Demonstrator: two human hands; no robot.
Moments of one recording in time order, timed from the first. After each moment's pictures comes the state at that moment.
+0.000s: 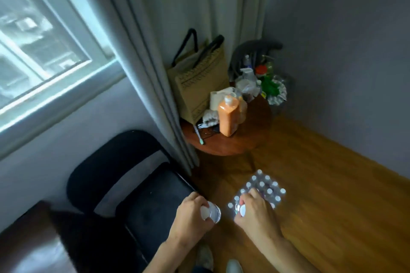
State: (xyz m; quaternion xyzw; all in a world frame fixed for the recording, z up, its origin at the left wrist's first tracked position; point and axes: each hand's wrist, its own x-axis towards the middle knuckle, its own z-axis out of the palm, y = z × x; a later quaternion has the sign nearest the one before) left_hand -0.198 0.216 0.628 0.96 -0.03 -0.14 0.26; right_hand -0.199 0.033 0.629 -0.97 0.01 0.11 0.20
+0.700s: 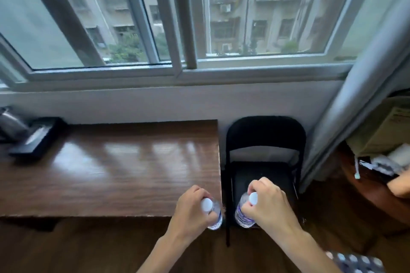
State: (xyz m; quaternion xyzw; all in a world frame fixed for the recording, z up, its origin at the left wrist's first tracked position) left_hand -0.534 0.467 0.688 0.88 0.34 0.10 0.31; right_hand -0.379 0.332 0.730 -0.88 -0.41 0.10 0.22
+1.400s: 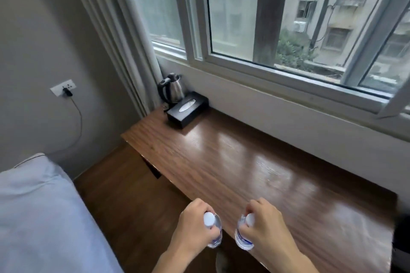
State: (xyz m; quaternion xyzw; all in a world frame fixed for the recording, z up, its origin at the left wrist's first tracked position) left_hand -0.815 0.677 0.667 0.68 0.65 0.18 0.29; right_hand -0.617 0.661 0.691 -0.70 -0.66 0.23 0.17
